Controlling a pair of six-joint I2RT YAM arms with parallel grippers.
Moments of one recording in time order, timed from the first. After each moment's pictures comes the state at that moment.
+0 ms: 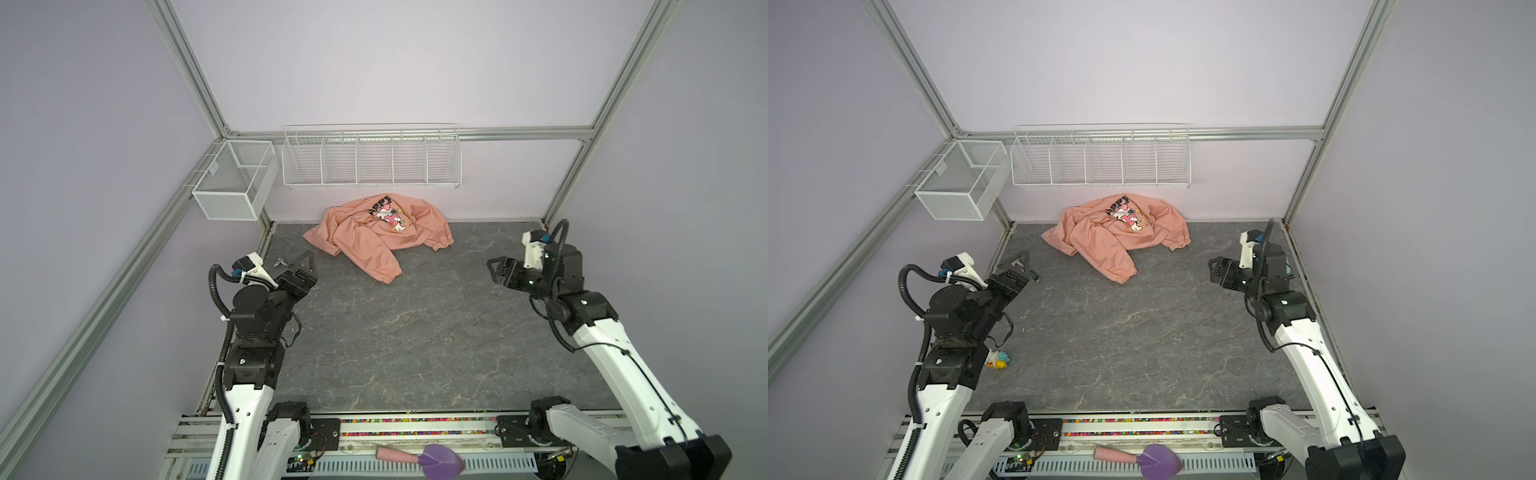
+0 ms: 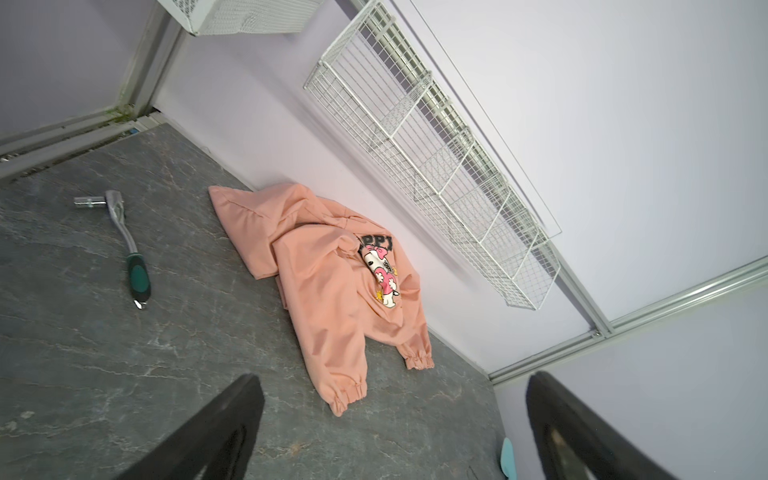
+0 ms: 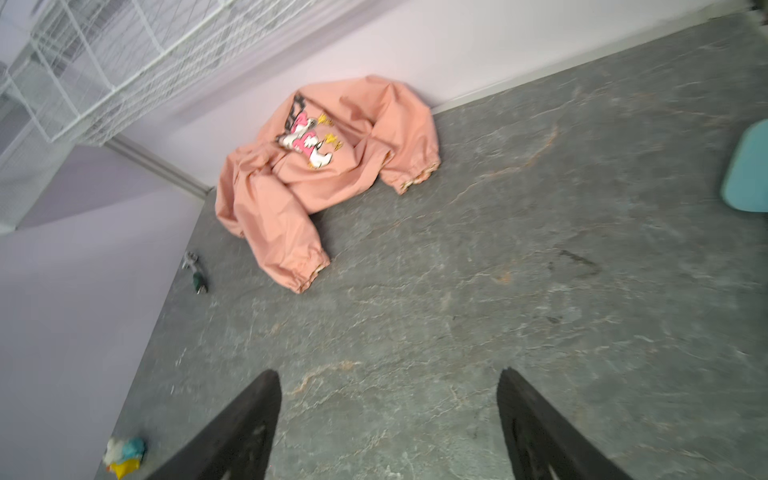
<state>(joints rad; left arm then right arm) -0.05 0.70 0.76 -0.16 0.16 -0.82 0.25 1.10 1.05 -0.53 -0.19 0.43</state>
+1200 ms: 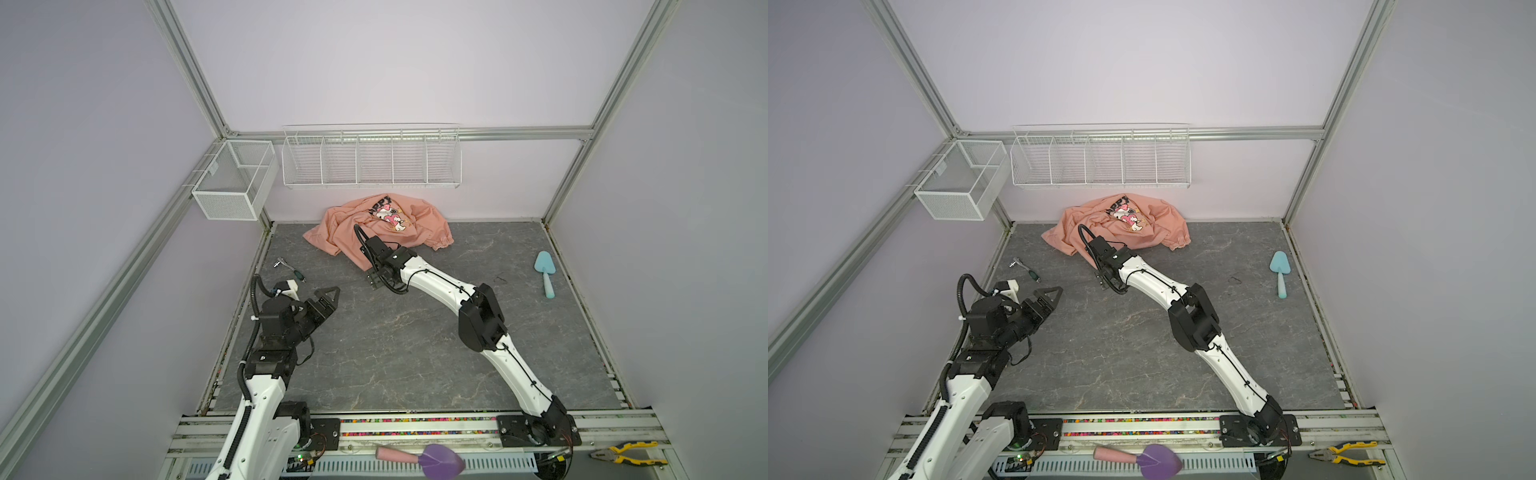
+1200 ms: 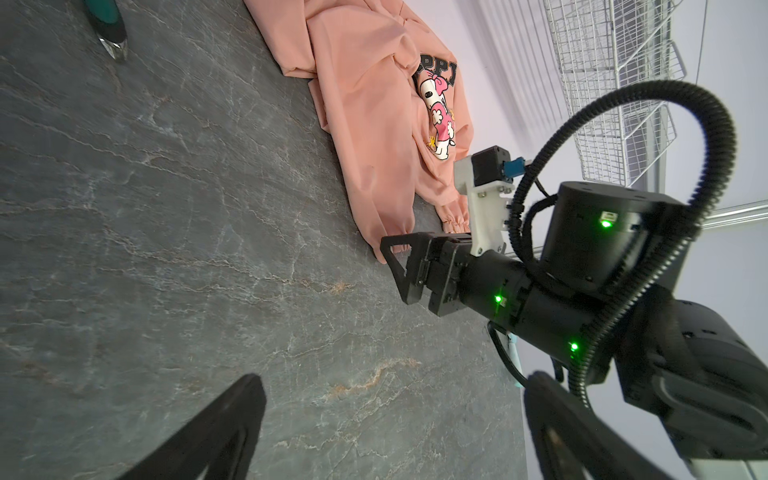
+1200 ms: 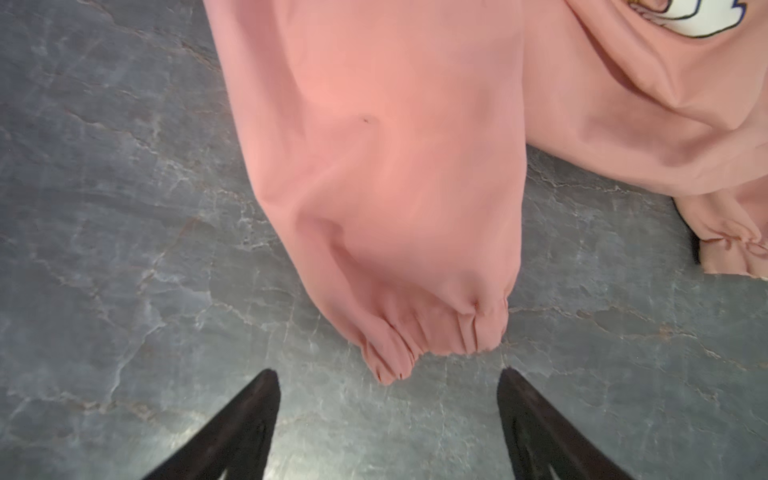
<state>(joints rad) -0.05 0.74 0.48 -0.17 0.40 -0.86 0.83 2.55 2.38 -0.88 0.33 0.21</state>
